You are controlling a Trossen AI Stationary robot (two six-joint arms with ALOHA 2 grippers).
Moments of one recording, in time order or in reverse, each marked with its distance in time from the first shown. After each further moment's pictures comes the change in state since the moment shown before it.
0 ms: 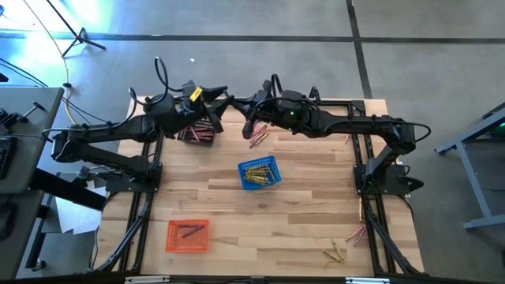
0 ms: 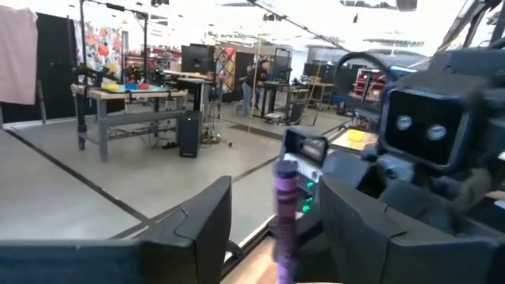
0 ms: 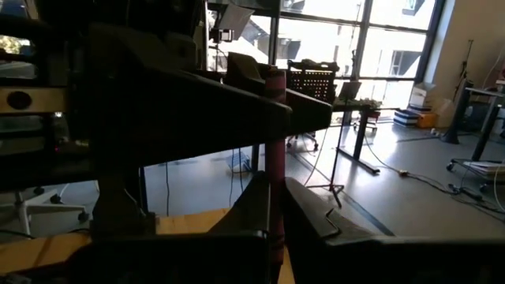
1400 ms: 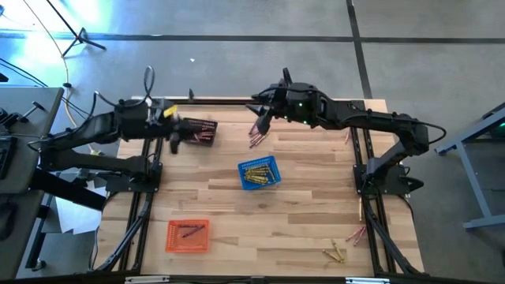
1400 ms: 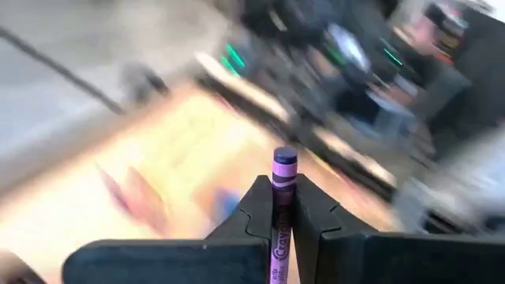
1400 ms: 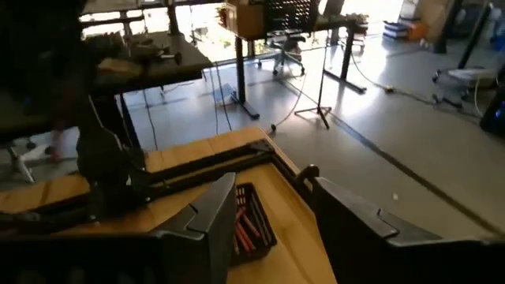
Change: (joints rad) left arm -0.016 -0.345 0.000 -0.759 0.356 -0.382; right arm -0.051 -0.131 0.001 -0.401 0.008 0.141
